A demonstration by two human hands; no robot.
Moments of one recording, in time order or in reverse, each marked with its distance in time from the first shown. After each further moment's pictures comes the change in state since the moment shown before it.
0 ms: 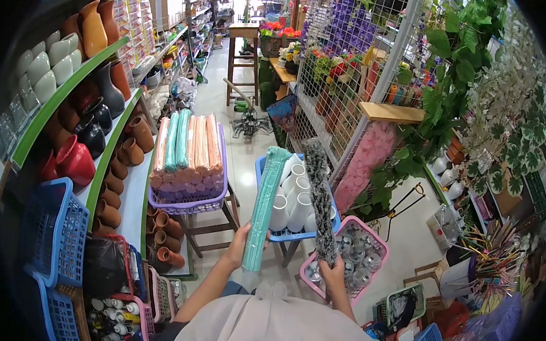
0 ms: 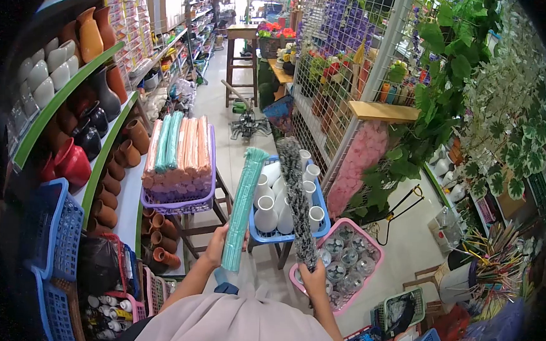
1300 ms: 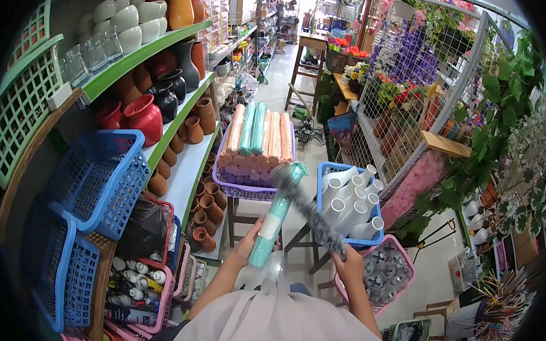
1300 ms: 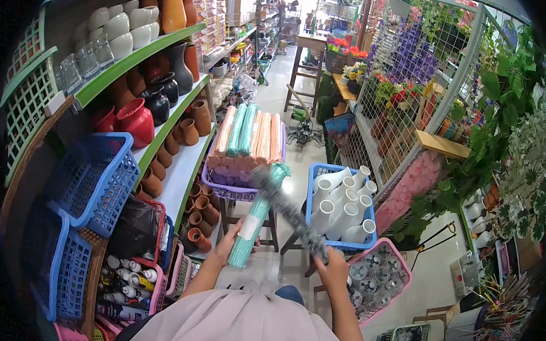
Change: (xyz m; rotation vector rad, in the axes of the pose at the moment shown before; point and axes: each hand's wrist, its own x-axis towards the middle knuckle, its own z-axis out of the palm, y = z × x) left_hand -0.114 0.024 -0.086 -0.144 0.190 0.043; right_hand -0.008 -0.033 0.085 -0.733 -0.227 -0.710
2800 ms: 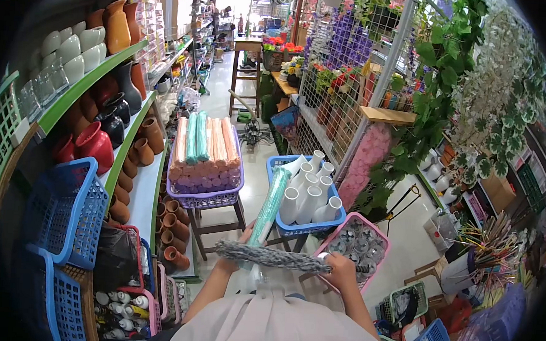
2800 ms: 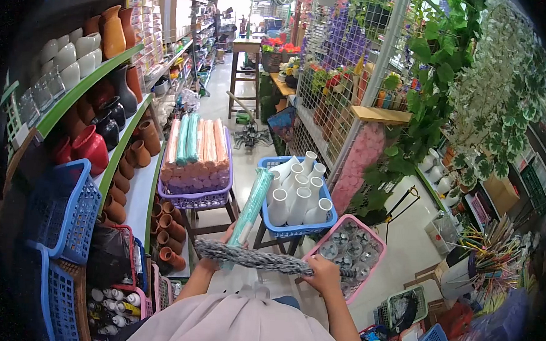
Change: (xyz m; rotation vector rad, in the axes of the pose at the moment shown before) left_hand 0.027 -0.053 0.027 -0.019 -0.282 -0.131; right_hand -0.083 -0.001 -0.064 -0.237 -0.092 0.077
